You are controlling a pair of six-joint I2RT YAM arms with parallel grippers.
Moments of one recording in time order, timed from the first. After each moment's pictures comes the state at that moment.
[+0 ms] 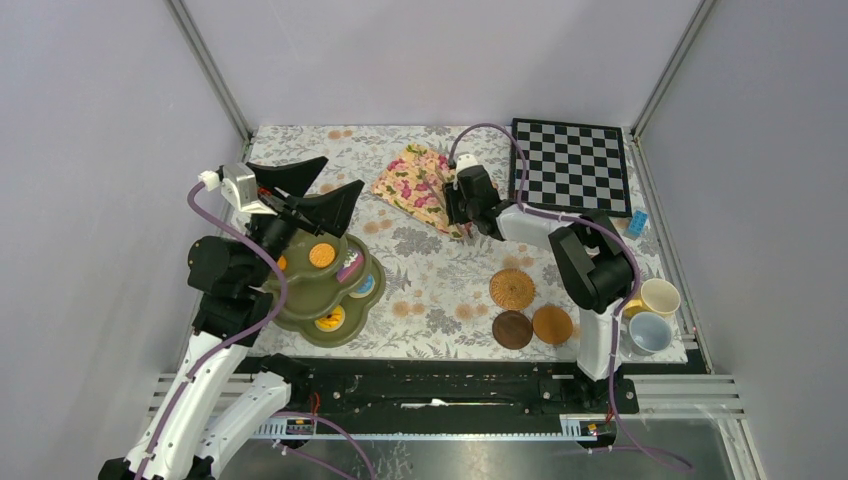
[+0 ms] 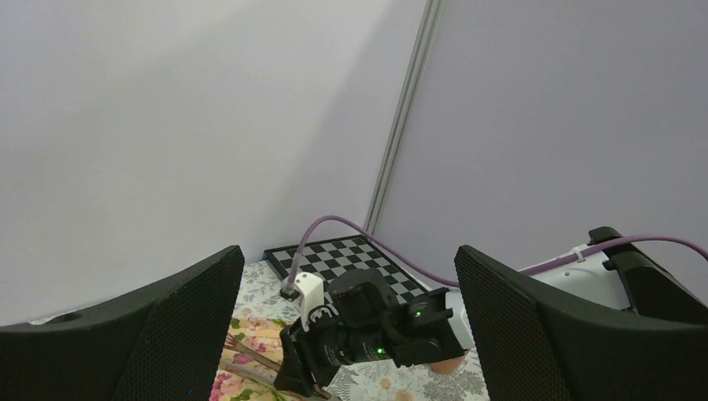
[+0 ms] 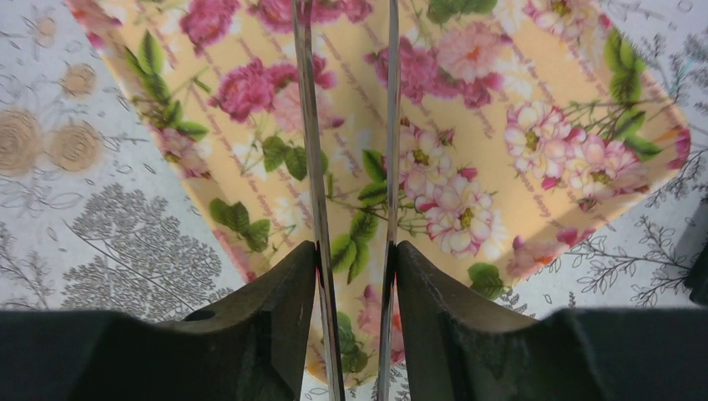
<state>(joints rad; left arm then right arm) -0.37 0.68 0.88 0.26 0.28 -0.40 0.56 1.97 1.24 0.09 0.08 0.16</state>
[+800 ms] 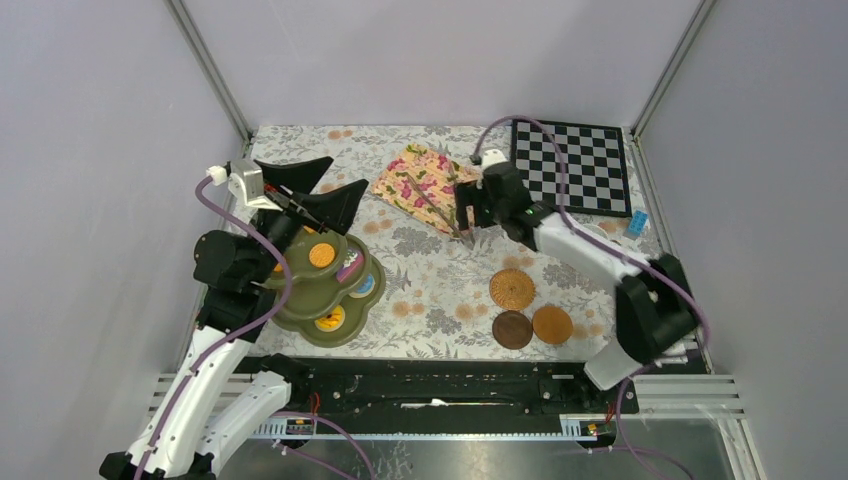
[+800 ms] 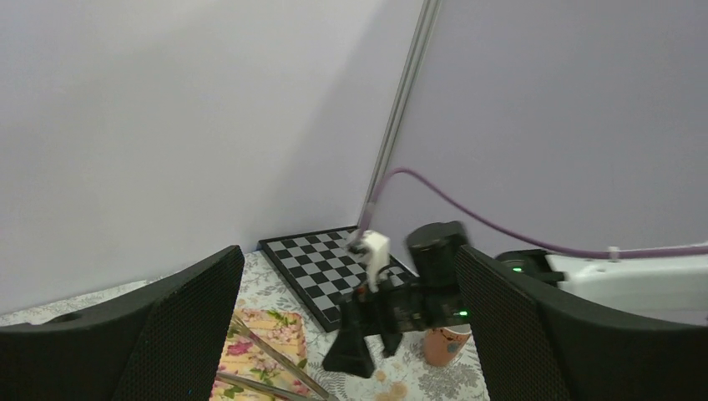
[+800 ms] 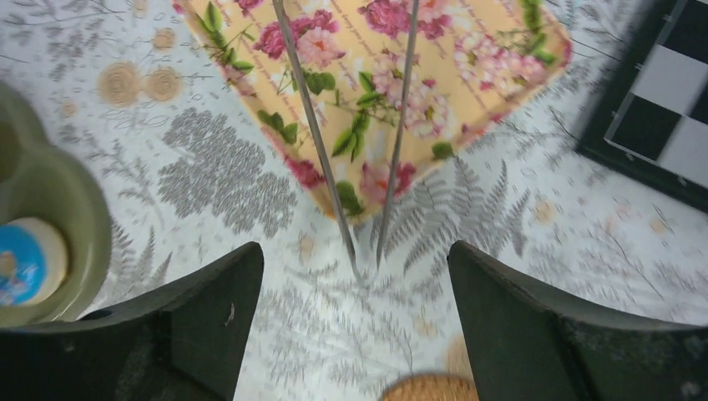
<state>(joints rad) -0.37 0.70 0.87 0.26 0.29 -0.41 0.56 1.68 1.18 -0.20 0.09 0.20</state>
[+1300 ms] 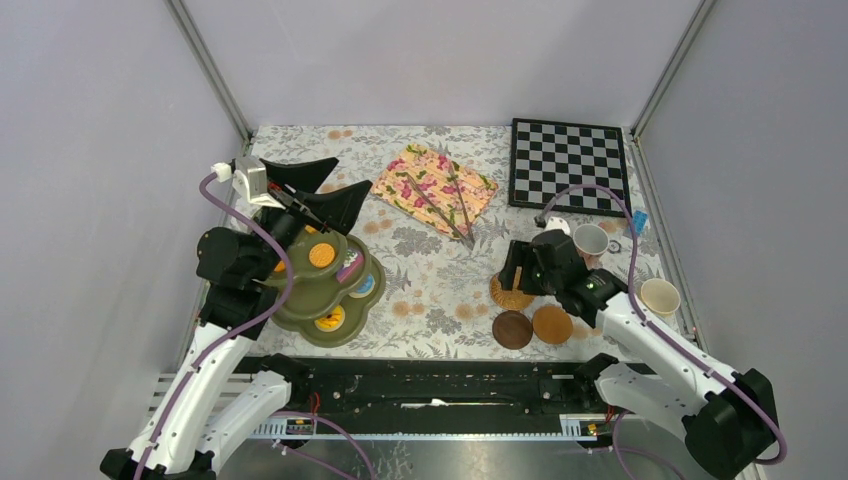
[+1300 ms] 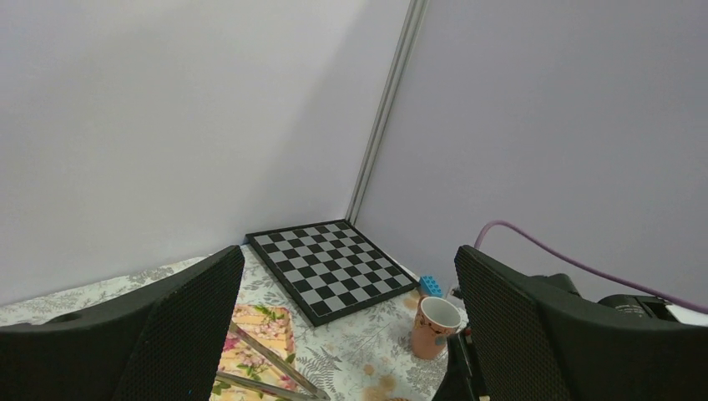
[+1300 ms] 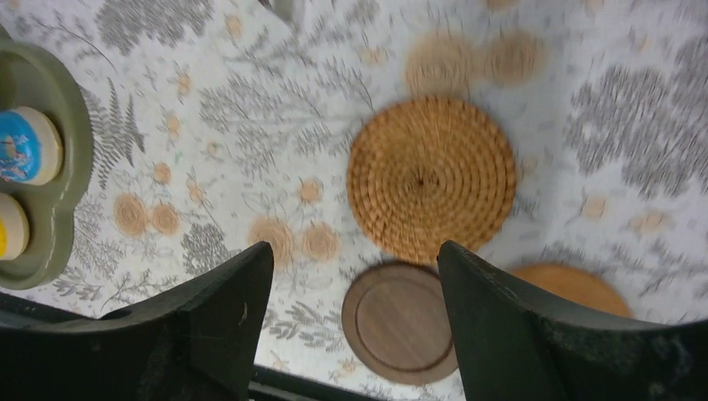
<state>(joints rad) -0.37 0.71 0.87 0.27 0.31 -0.44 0.56 0.97 0.66 -0.46 0.12 0.55</state>
